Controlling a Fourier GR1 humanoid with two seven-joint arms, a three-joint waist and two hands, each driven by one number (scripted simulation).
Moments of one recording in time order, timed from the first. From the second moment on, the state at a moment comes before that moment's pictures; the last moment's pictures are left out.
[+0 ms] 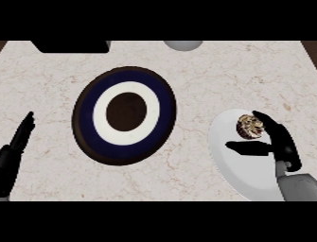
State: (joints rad) left arm 0.09 0.34 0.06 -1.48 -0.14 0.05 -0.14; right arm -0.14 -0.25 0.10 -1.40 0.24 -0.22 0.66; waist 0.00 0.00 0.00
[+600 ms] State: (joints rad) left arm 0.07 0.31 0.08 -1.50 -0.18 0.02 -0.13; right arm -0.18 -0.33 0.17 -1.30 0.41 -0.13 0.43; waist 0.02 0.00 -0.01
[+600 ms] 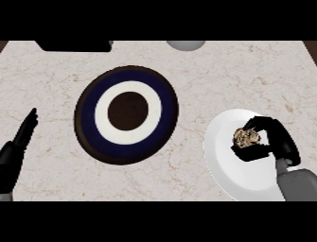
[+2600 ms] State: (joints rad) left arm 0.07 0.29 0.13 -1.50 -0.20 -0.02 -0.12; right arm -0.46 -0.15 0.37 -1.84 0.75 -0.15 0.47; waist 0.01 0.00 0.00
